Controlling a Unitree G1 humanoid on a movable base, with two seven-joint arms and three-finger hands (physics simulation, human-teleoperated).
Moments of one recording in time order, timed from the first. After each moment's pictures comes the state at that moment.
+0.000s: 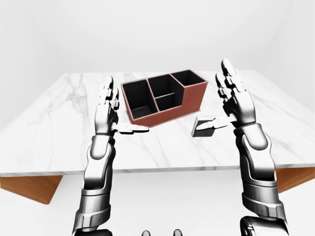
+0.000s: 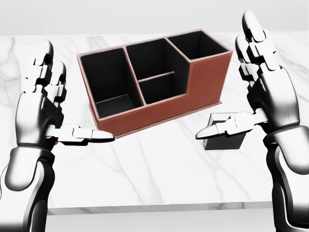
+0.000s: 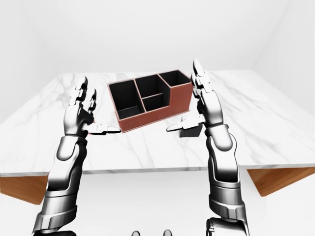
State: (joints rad) left arm -0.35 0.10 0.09 -0.12 -0.08 0.09 -0.05; right arm -0.40 -0.23 -0.18 -0.18 0.02 0.09 0.26
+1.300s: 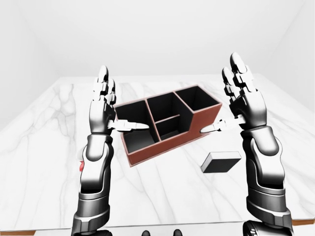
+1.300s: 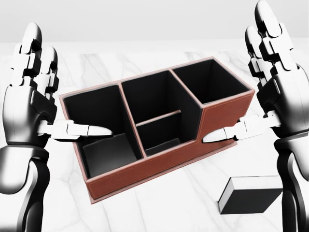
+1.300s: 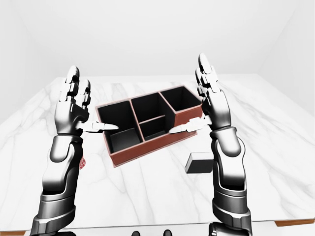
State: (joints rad) left arm -0.34 0.10 0.09 -0.24 -0.07 0.09 -0.03; right arm -0.35 -0.24 -0.21 -0.31 0.05 0.09 0.27
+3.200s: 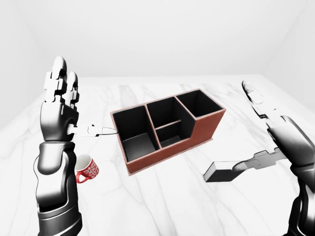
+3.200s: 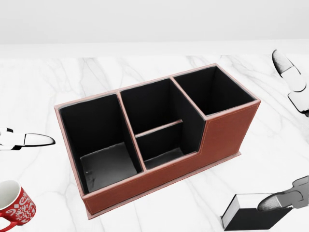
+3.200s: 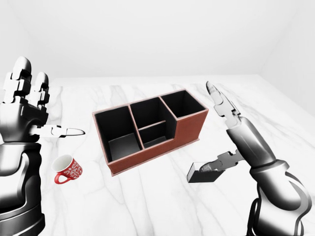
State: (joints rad) left arm -0.26 0.27 0.33 -0.38 -0.14 0.09 -0.18; right arm -0.05 -0.31 -0.48 -0.72 -0.23 0.09 0.70
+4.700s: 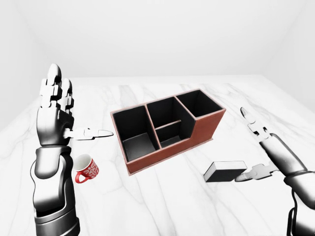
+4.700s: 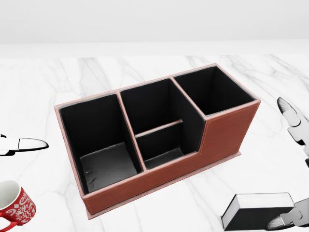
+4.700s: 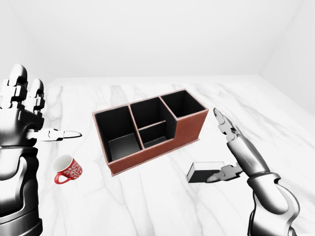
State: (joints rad) left arm -0.22 0.27 0.36 -0.37 -0.11 0.09 -0.16; right arm 0.10 -0.24 -0.51 -0.60 -0.41 0.07 0.70
